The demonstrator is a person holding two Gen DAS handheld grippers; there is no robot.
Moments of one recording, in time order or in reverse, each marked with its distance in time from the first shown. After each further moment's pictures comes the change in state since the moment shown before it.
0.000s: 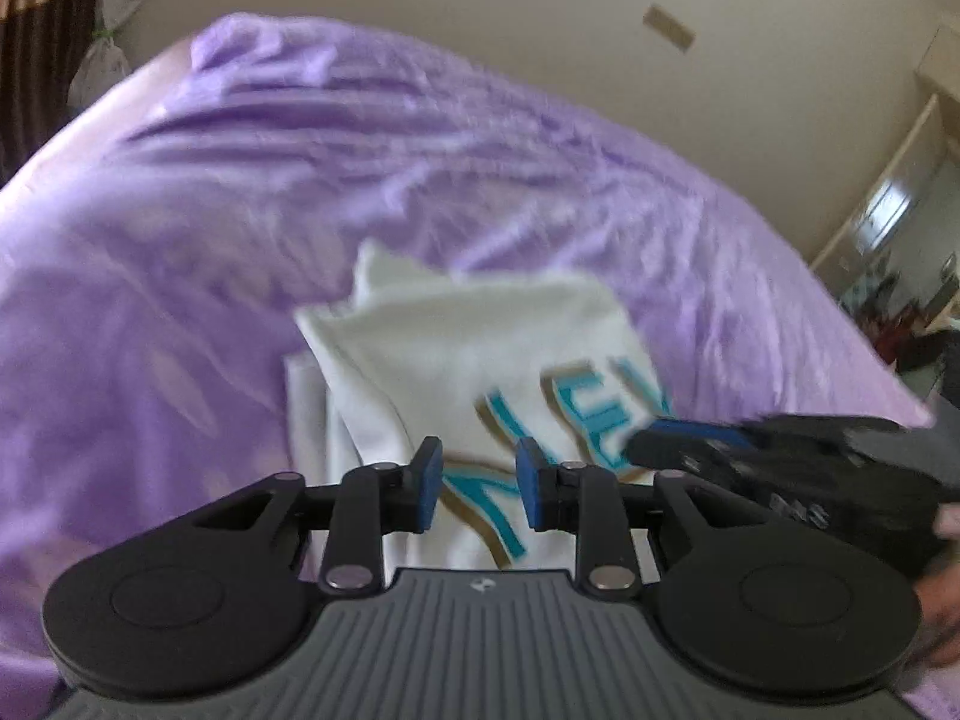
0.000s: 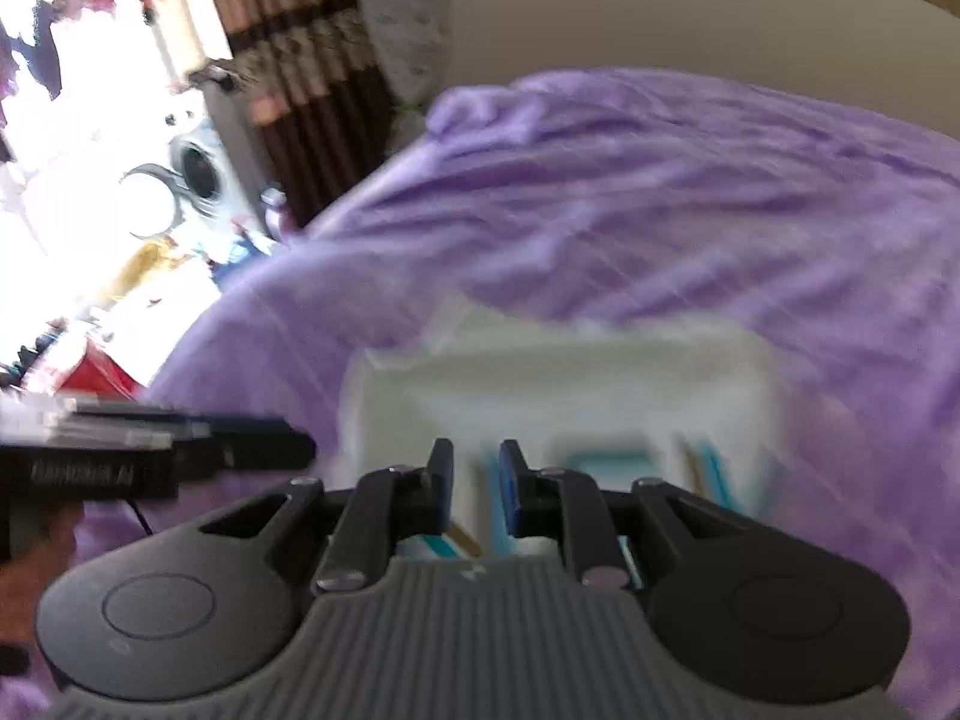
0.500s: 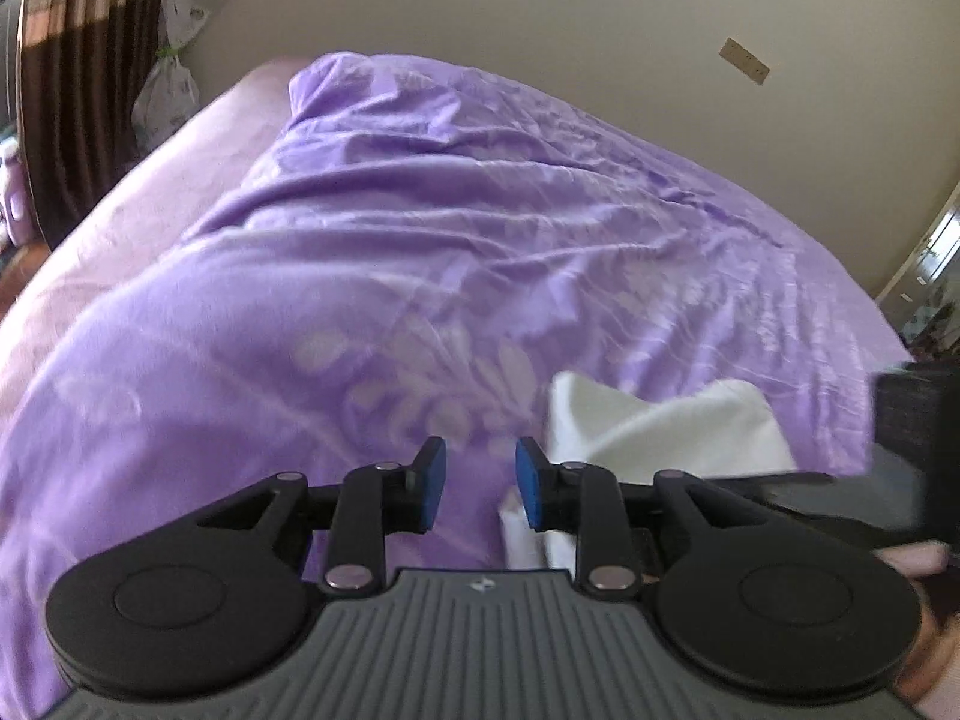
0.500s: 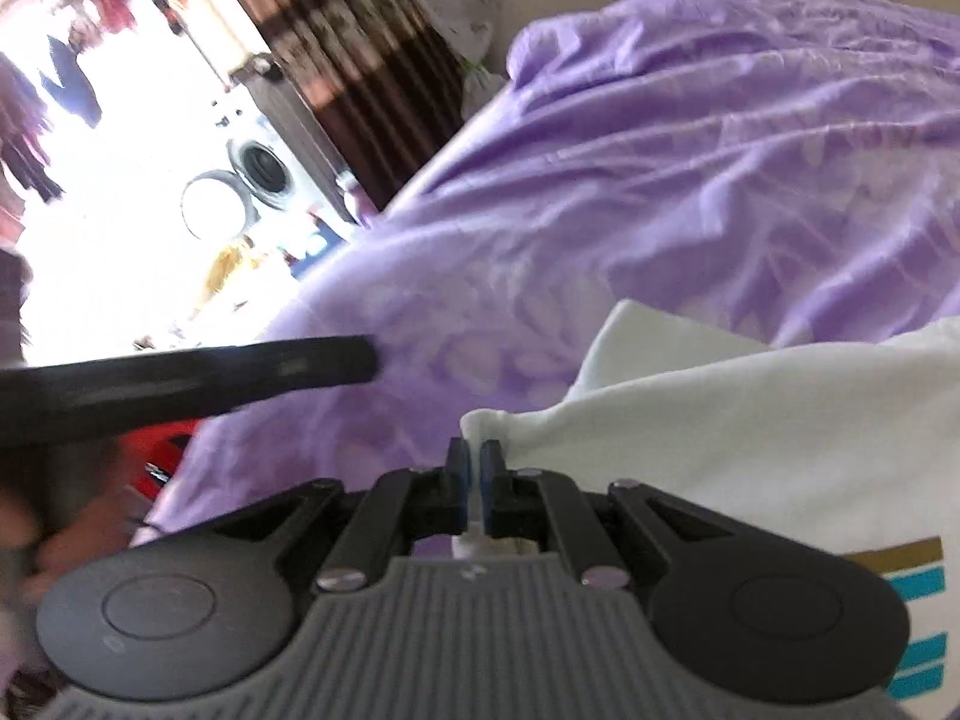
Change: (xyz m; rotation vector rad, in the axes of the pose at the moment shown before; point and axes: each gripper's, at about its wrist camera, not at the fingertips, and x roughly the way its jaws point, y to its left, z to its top) left arm -0.009 0.094 0.070 -0.047 -0.051 0.105; right arm 0.132 0.044 0.051 0.098 0.094 0.234
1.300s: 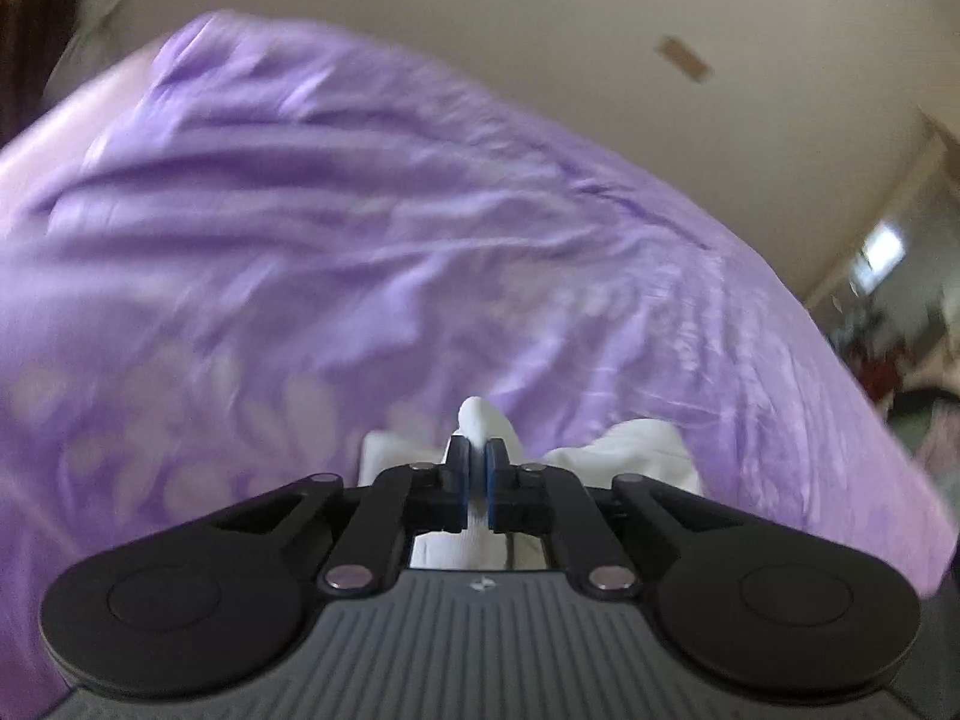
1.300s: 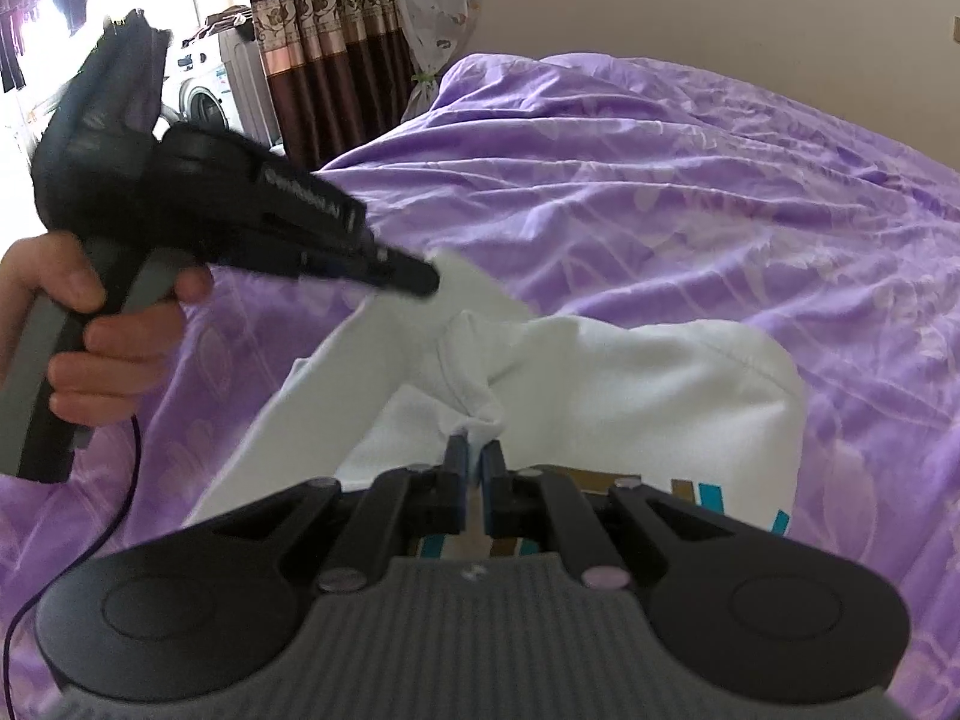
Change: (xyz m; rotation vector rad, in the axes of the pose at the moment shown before) left arm 0.071 -0.068 0.022 0.059 -0.019 -0.153; right arm -0.079 -0.044 -0.041 -0.227 -0.055 -0.235
